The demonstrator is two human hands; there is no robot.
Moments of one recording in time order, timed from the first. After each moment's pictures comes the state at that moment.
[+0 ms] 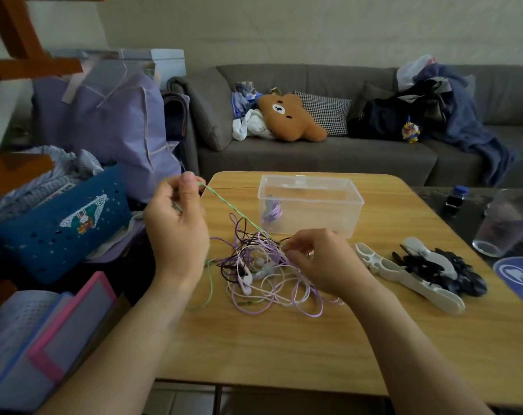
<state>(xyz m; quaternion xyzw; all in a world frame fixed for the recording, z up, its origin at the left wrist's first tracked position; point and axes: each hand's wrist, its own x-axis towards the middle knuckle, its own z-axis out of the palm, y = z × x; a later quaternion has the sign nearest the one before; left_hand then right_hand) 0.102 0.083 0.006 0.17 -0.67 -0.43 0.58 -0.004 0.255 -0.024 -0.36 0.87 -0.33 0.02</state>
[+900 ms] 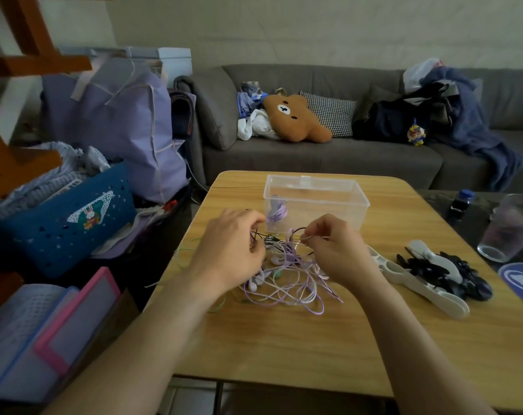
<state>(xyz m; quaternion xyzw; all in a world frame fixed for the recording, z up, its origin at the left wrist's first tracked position) 0.099 0.097 -0.009 0.10 -0.94 -0.19 0.25 -0.006 0.255 -0.015 -0.25 0.86 -0.45 0.04</state>
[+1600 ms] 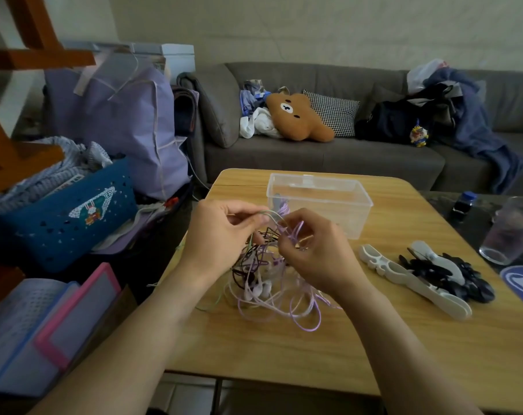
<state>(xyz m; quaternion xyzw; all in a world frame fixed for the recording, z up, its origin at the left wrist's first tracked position) 0.109 0.095 0.003 0.10 -0.81 -0.47 0.35 0.014 0.239 -0.017 -0.39 0.79 -0.46 -0.05</state>
